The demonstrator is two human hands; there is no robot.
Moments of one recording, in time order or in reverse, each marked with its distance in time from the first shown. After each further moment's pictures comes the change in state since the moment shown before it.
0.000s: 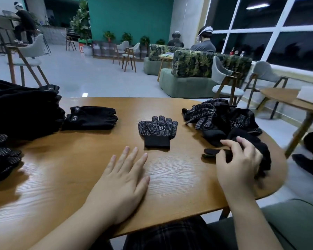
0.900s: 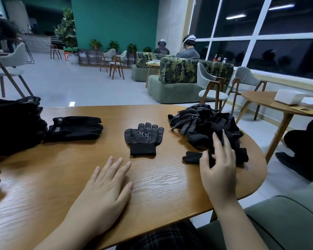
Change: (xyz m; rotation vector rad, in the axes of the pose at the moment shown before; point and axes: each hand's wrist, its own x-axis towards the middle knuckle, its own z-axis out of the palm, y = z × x) left_hand 0.001 -0.001 -0.002 -0.092 0.013 -0.029; right_hand 0.001 0.007 0.002 0.150 0.091 -0.259
